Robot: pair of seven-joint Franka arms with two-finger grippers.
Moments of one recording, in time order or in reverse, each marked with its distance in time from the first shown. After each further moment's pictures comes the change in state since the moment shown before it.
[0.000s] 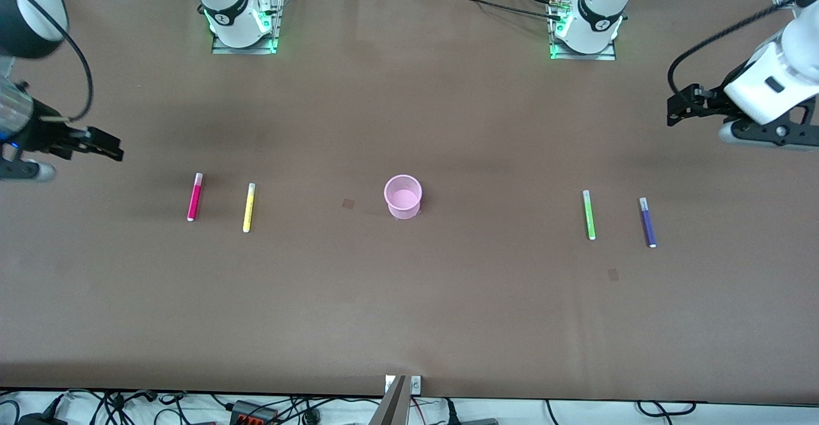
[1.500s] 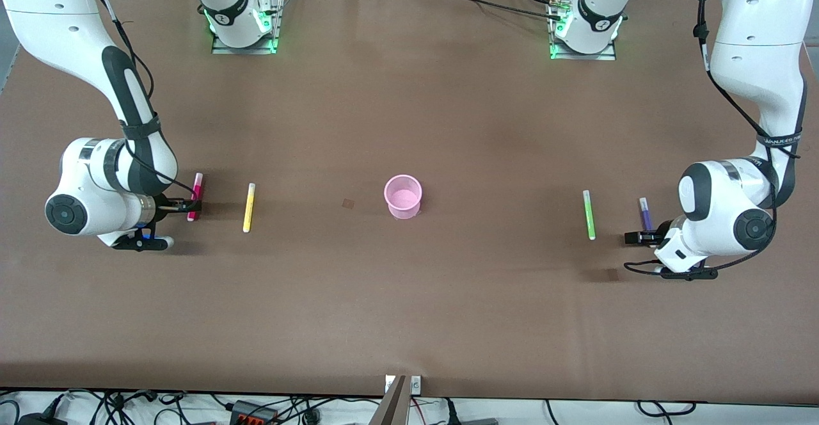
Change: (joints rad) left arm 0.172 0.689 0.005 0.004 0.008 0.702 0.068; right arm -0.021 0.491 -0.017 -0.005 -0.013 0.251 0.001
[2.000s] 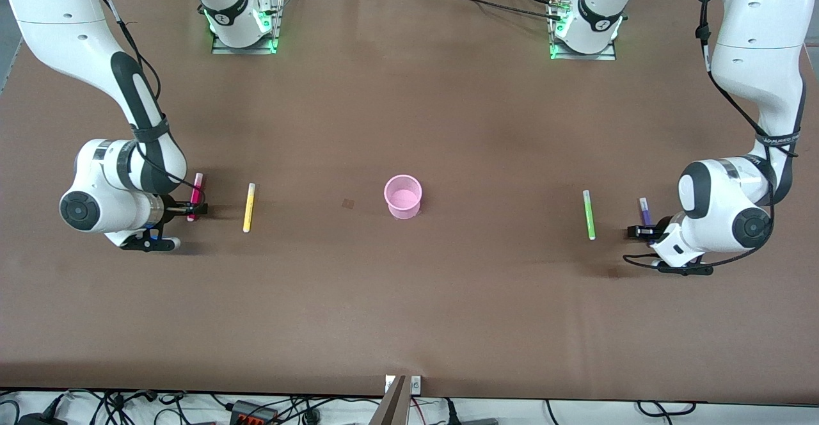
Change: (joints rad) left arm 0.018 0.000 0.001 -0.032 0.000 0.002 0.058; right arm 0.004 0.013 0.003 -0.059 0.000 0.111 0.000
